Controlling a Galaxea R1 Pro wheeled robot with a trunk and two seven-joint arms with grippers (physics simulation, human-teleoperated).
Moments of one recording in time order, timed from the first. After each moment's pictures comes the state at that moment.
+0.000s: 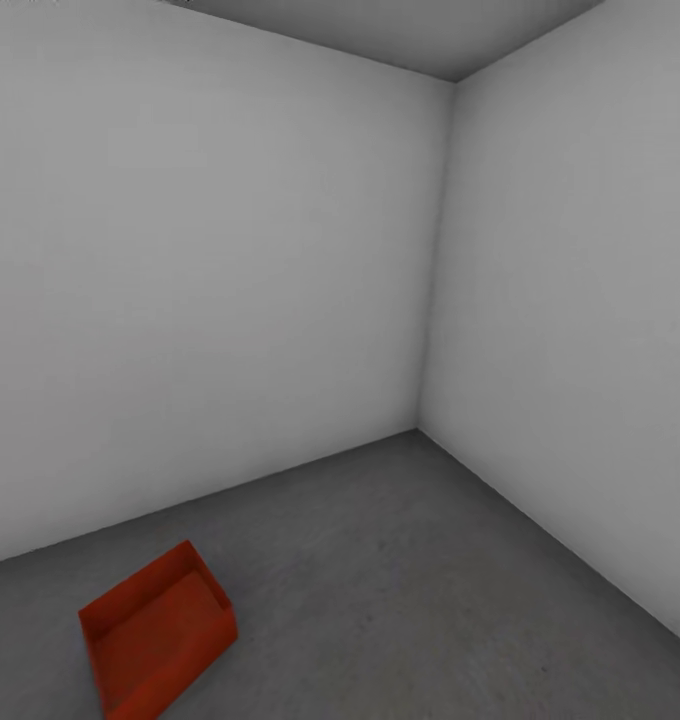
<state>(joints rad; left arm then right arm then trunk) -0.20 0.01 -0.27 0.00 0.44 -0.12 0.07 -0.12 -0.03 0.04 0.03 0.06 -0.20 0.00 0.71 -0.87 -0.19</state>
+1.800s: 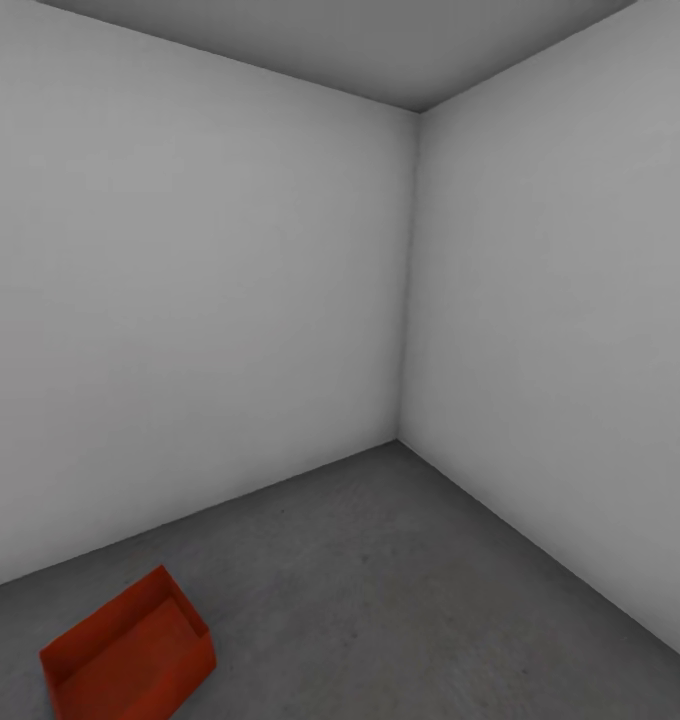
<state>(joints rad) -0.20 0.01 -0.27 0.00 0.44 -0.12 0.08 -0.12 -0.03 0.04 0.03 0.07 -0.20 -0.01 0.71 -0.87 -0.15</state>
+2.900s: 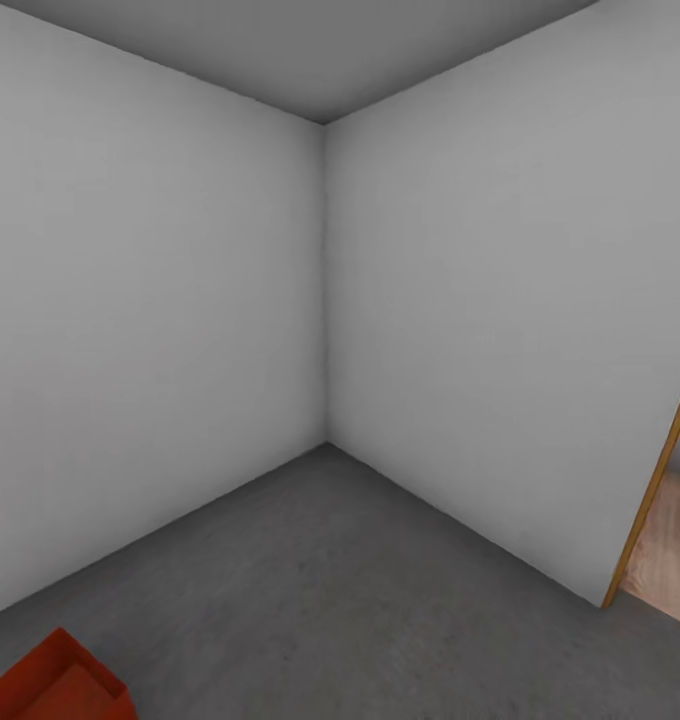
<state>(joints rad) -0.20 0.01 -0.27 0.00 0.44 -0.12 0.07 -0.12 -0.03 0.03 0.03 0.06 -0.20 -0.02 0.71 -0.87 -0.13</state>
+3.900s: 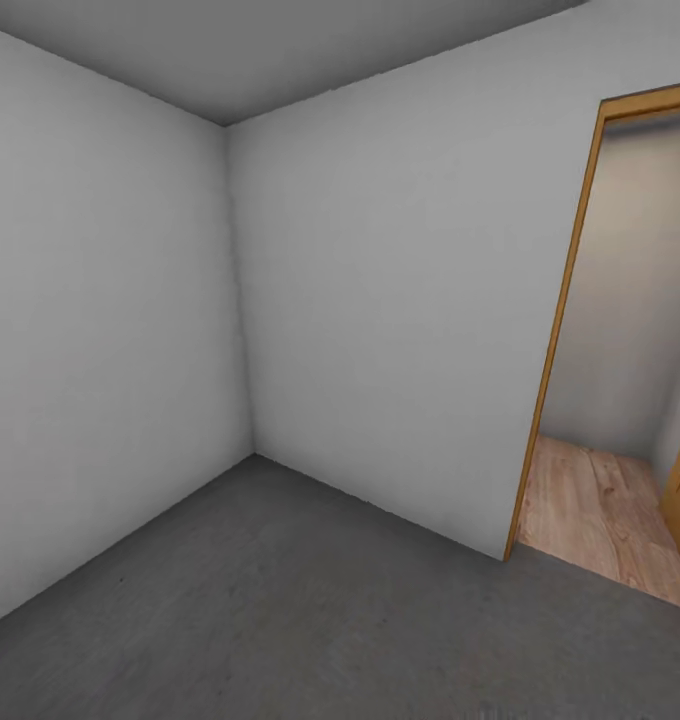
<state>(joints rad) -0.20 0.01 -0.27 0.00 0.44 -0.12 0.06 -0.12 -0.03 0.03 0.03 0.06 -0.20 -0.02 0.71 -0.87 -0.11</state>
